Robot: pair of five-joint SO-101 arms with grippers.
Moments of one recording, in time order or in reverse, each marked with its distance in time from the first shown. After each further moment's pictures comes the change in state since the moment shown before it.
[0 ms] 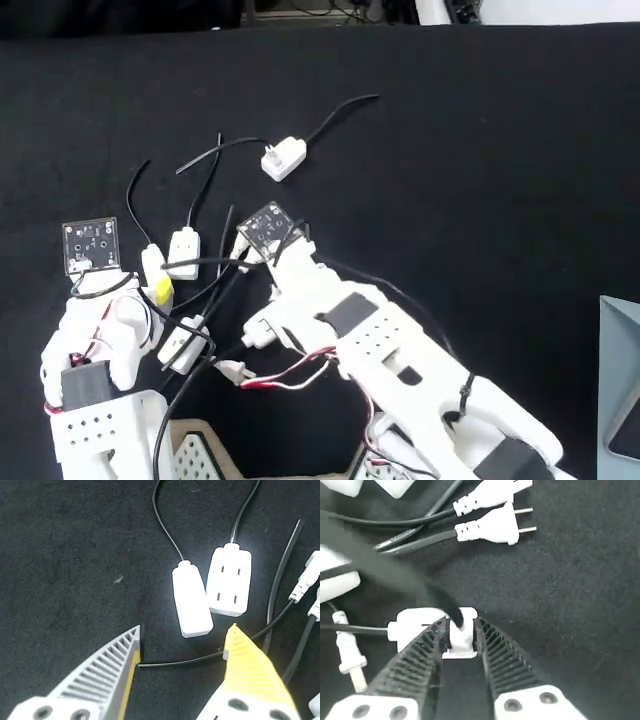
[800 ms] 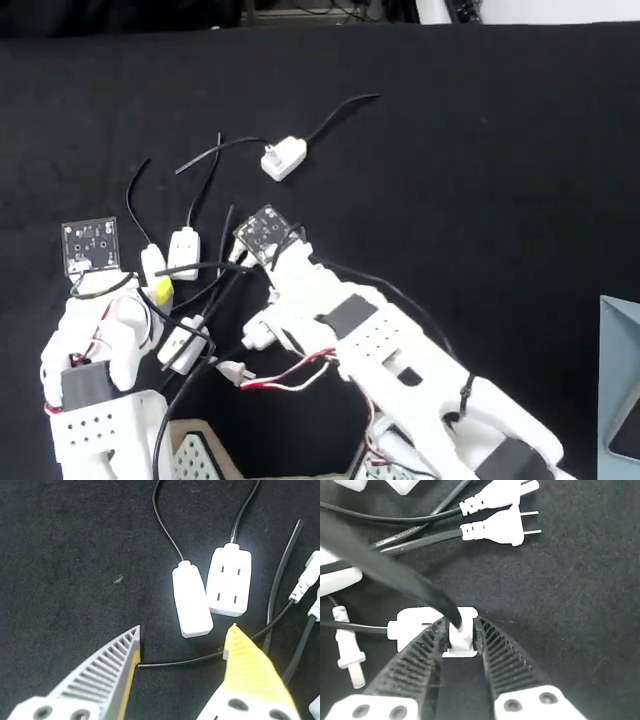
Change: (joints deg) left arm 0.0 0.0 0.0 0.0 0.0; right arm -0.5 -0.6 0.4 0.4 1.9
